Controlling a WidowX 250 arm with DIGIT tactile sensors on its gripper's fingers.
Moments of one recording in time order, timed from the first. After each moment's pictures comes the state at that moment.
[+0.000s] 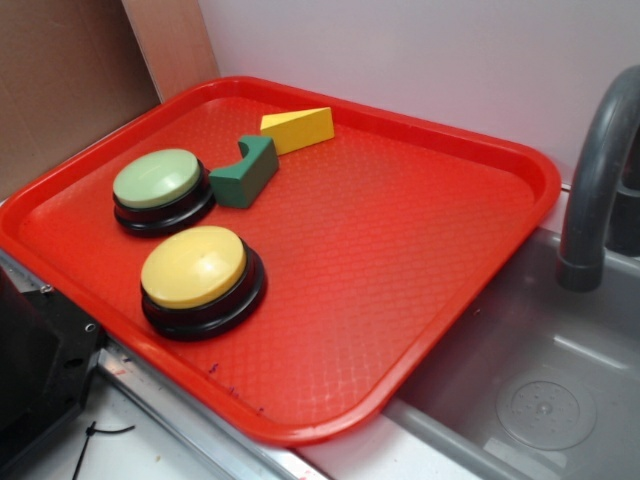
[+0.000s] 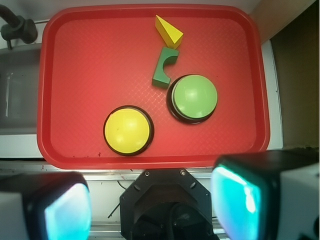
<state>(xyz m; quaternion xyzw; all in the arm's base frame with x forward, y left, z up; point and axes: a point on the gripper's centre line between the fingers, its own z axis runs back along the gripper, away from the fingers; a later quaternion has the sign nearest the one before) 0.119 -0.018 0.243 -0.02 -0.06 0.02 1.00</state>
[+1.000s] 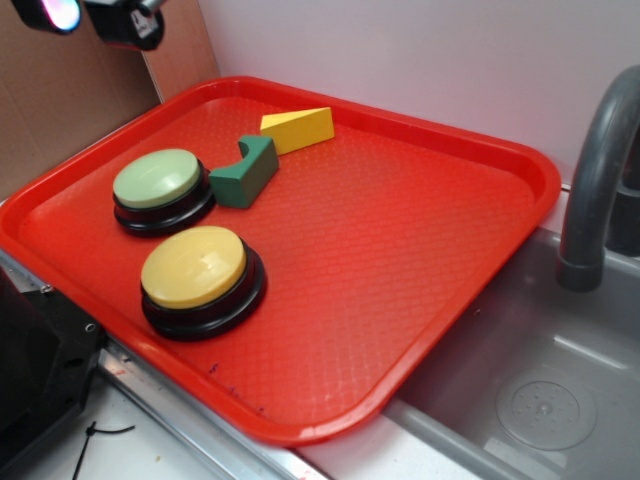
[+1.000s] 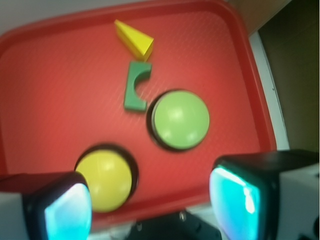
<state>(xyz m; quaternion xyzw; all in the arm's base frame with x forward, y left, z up) 0.182 0.016 0.175 0.02 -0.05 0.13 0.99</state>
